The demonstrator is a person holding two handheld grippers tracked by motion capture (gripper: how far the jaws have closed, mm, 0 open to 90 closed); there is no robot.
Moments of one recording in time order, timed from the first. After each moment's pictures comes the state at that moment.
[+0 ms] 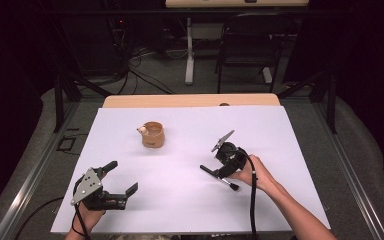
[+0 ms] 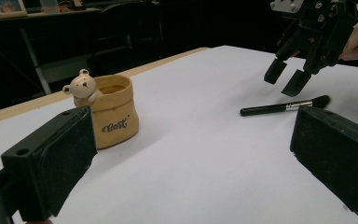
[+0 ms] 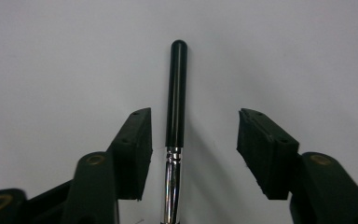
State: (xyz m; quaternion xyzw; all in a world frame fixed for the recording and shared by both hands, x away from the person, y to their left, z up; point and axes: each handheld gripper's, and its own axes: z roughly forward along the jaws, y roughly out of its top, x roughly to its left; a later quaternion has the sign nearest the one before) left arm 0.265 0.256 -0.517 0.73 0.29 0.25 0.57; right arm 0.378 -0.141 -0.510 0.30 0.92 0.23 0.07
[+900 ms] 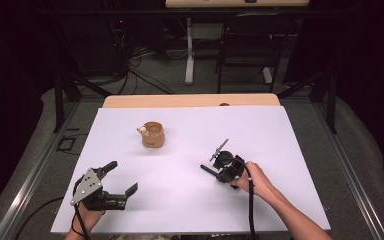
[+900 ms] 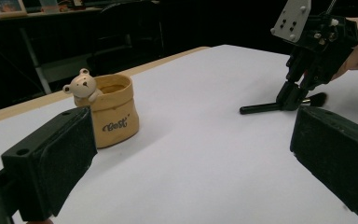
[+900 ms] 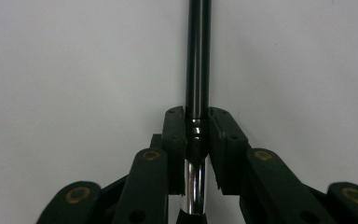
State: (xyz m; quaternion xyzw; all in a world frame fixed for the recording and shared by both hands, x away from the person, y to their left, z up) left arm 0.264 0.256 -0.516 0.73 0.29 0.25 0.57; right arm 0.370 -0.136 -0.527 0.29 0.94 0.14 0.05
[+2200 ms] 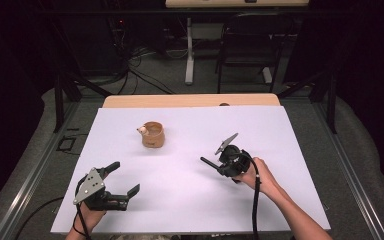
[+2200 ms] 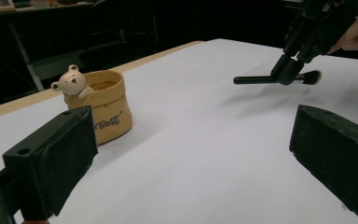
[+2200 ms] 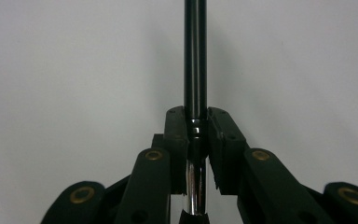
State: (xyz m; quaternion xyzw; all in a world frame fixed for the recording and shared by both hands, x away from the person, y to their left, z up) left arm 0.266 0.252 -0.517 0.74 0.28 0.24 0.56; right arm 0.369 -0.150 -0.505 0.29 0.93 0.22 0.08
